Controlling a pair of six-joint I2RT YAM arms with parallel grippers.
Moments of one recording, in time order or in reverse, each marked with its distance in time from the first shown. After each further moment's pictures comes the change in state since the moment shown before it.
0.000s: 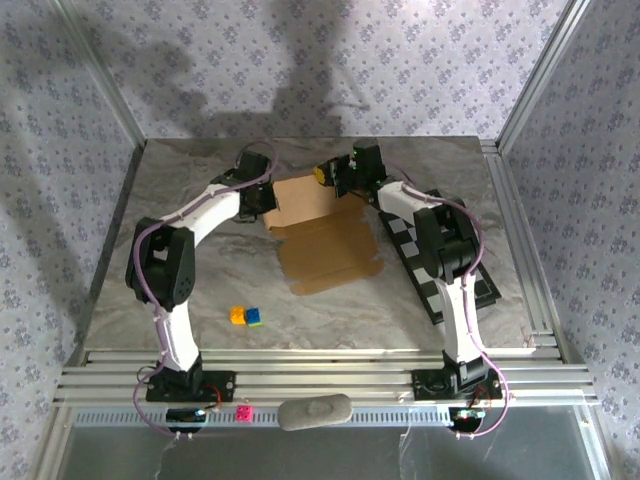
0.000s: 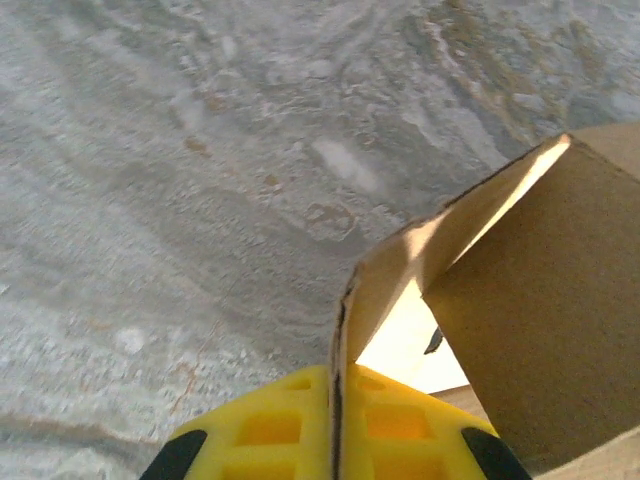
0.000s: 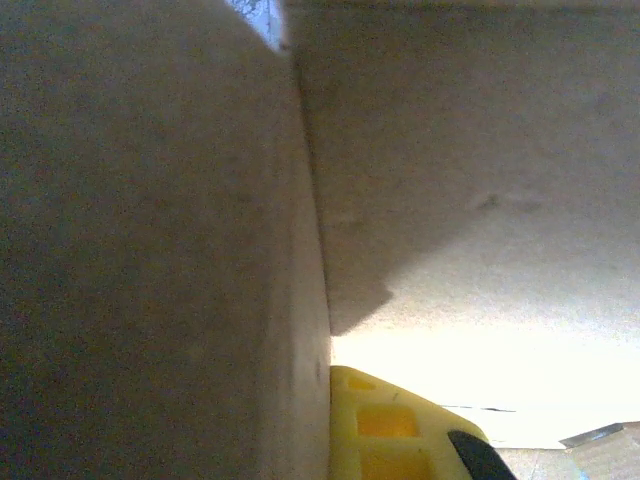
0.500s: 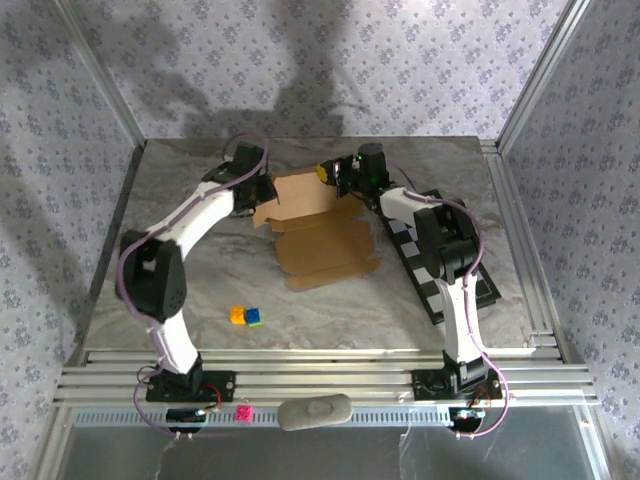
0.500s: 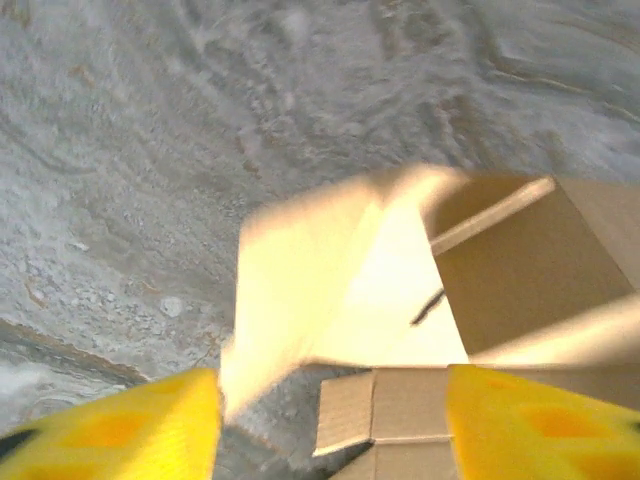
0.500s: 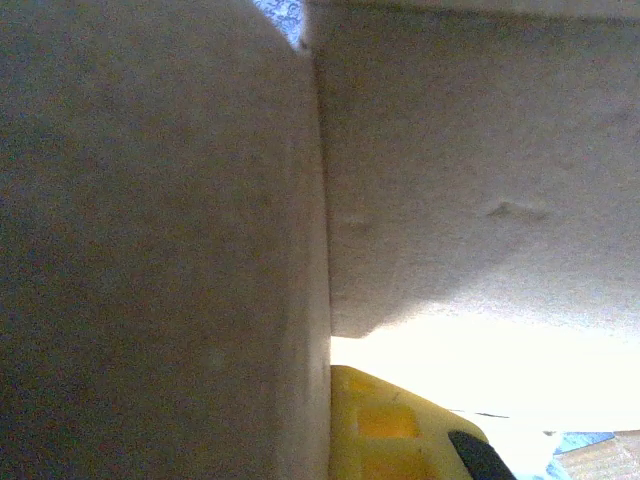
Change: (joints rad) left arm 0.004 -0.153 -0.021 -0.035 -0.014 -0.134; right arm -0.018 -0.006 -0.065 0.166 -0.006 0.016
